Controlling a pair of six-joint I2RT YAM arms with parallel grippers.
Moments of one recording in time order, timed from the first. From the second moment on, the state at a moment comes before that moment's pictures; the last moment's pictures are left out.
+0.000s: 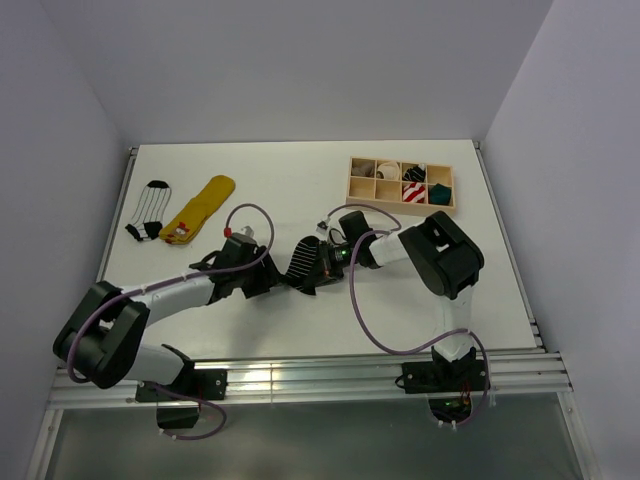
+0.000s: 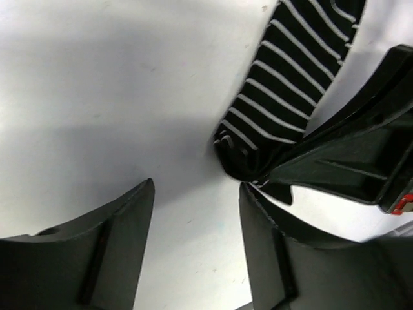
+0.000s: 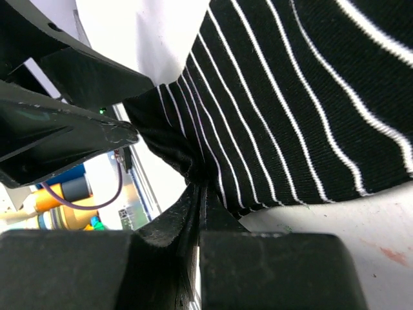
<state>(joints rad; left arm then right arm) -0.57 1.37 0.57 -0.09 0.07 -0.90 0.54 1.99 0.90 0.22 -0.88 0.63</state>
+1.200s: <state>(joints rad) -0.60 1.63 0.75 -0.02 0.09 -0.90 0.88 1.54 0.87 -0.03 -0.08 0.25</state>
